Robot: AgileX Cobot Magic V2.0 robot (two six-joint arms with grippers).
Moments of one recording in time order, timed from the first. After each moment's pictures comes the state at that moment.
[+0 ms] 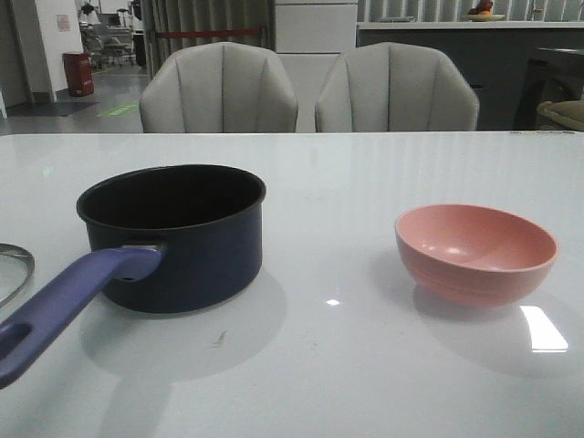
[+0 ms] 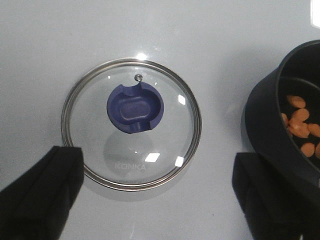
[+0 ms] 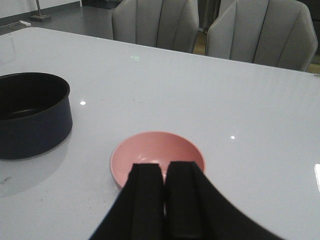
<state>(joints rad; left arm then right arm) 0.02 1.15 -0.86 -0.05 0.71 -0.19 0.30 0.33 -0.19 0.26 0.09 -0.25</state>
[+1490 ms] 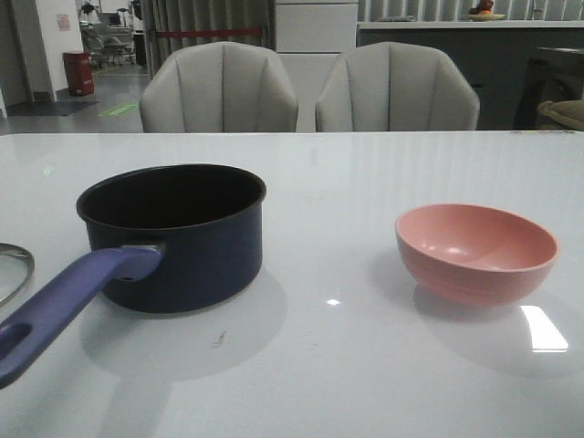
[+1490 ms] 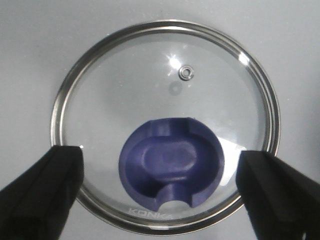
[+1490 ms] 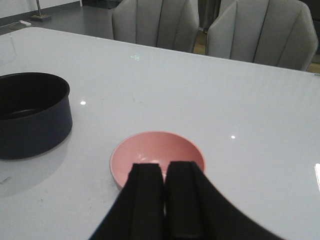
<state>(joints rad) 0.09 1.83 -1.35 -0.05 1.02 -0.22 0.30 0.33 -0.19 0.26 0.09 -0.25</state>
